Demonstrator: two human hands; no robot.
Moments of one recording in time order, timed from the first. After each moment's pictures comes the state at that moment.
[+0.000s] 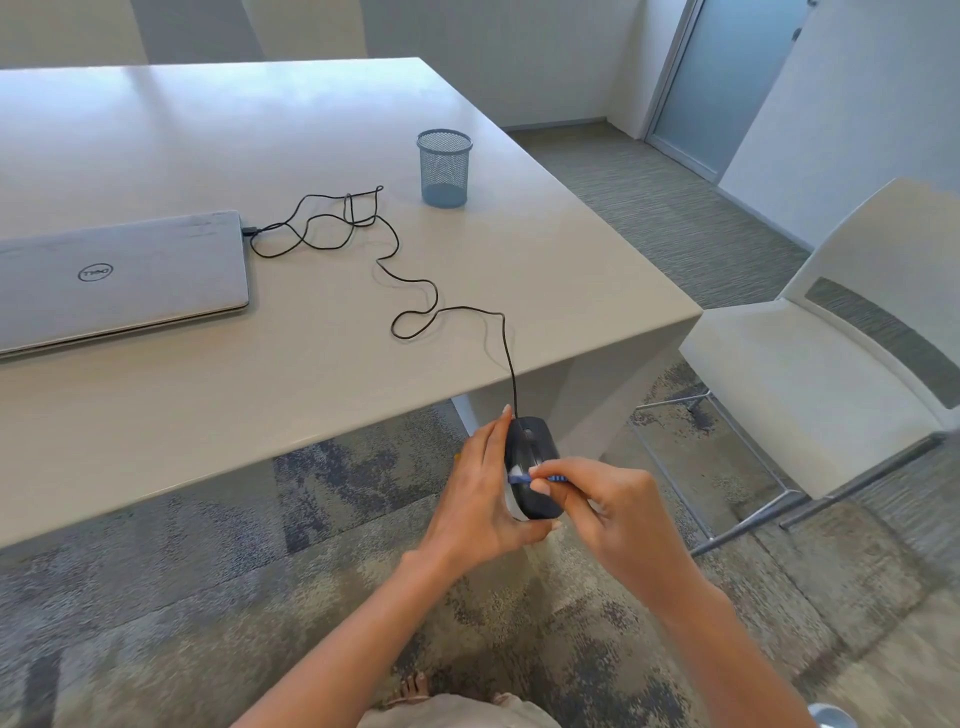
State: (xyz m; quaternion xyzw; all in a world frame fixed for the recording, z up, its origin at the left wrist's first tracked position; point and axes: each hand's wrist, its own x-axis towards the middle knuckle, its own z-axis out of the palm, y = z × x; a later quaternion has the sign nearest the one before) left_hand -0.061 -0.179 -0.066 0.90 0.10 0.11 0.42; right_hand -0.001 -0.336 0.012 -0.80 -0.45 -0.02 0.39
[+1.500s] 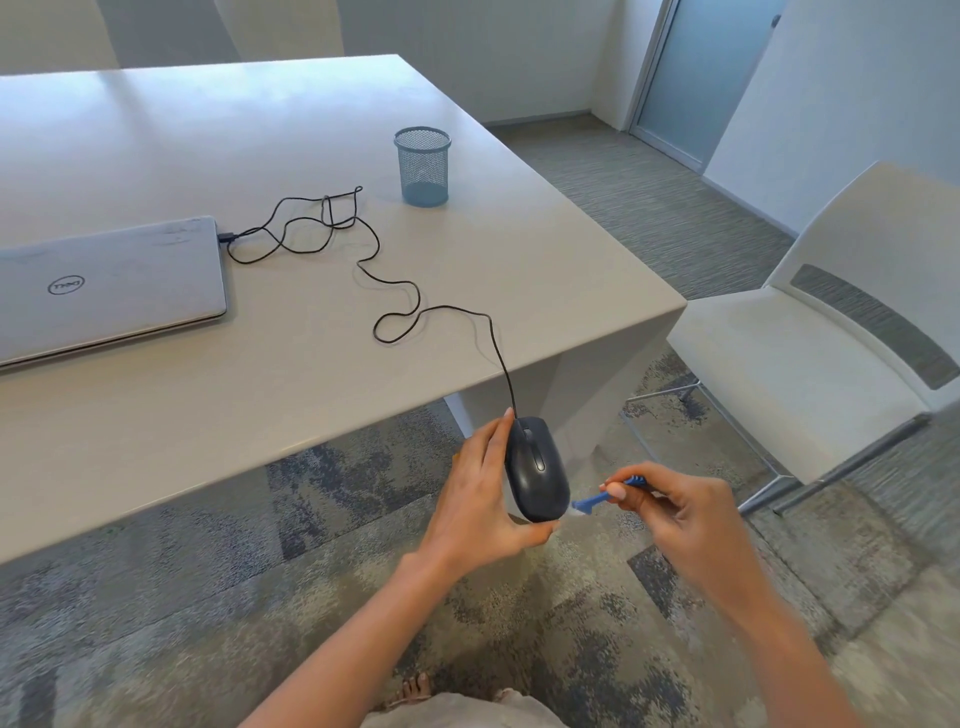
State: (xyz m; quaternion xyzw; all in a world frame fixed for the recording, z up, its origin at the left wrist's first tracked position) left_hand -0.056 -0.186 -0.064 0.91 0.07 0.12 0.38; right_hand 0.026 -0.398 0.003 -0.85 -0.33 0.04 0.42
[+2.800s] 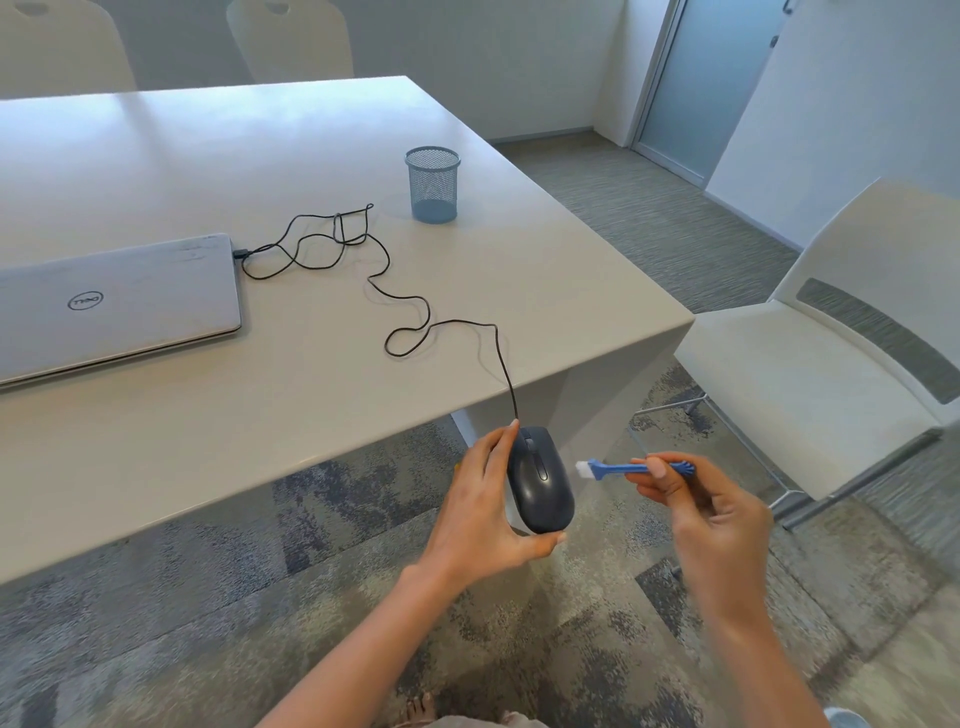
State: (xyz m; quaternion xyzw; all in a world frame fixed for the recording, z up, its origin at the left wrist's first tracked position) left_hand -0.058 -0.177 -0.060 0.91 0.07 0.13 0.39; right_hand 0.007 -0.377 0.011 -0.78 -0.14 -0.03 0.61
